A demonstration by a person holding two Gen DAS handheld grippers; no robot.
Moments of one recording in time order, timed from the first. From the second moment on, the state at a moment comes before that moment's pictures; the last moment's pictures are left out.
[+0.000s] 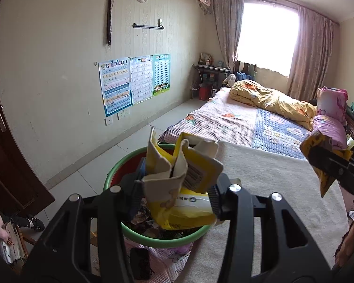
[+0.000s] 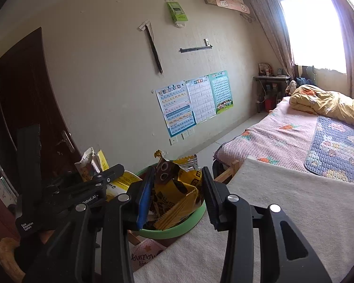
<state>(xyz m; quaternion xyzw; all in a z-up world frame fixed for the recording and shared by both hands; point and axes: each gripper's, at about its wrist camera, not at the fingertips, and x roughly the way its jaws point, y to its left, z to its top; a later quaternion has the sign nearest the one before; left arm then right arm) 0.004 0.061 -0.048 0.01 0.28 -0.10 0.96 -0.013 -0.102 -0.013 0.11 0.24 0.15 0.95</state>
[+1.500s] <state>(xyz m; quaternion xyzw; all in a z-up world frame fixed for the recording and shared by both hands) 0.052 0.044 -0.025 0.02 0.21 -0.09 0.97 -0.007 -0.128 -0.010 0.08 0.13 -0.07 0.99</state>
